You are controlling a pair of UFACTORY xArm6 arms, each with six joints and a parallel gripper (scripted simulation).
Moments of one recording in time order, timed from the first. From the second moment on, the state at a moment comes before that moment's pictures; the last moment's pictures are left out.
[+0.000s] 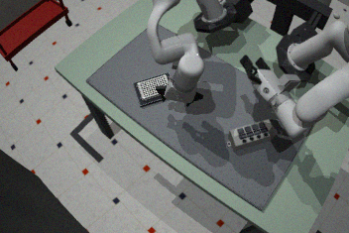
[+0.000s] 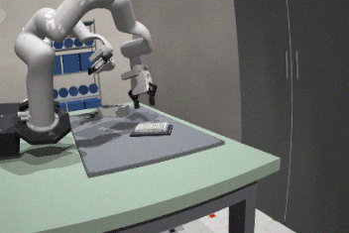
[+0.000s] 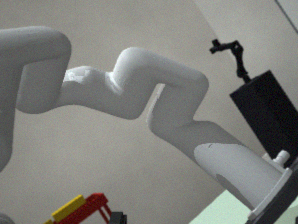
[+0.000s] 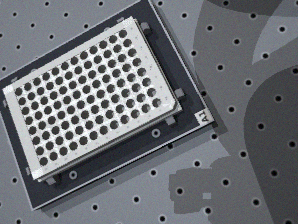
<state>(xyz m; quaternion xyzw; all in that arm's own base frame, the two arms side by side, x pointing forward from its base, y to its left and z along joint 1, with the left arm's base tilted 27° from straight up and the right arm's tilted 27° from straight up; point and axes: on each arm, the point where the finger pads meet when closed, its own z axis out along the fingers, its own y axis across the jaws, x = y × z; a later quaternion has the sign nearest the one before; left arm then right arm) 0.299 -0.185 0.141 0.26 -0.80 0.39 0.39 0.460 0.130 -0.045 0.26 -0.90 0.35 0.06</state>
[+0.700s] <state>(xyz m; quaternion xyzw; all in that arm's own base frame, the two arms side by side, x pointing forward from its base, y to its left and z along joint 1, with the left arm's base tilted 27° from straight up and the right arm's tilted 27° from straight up) 0.281 -0.145 0.174 0.25 -0.85 0.27 0.39 0.460 0.130 -0.045 0.26 -0.90 0.35 0.06</state>
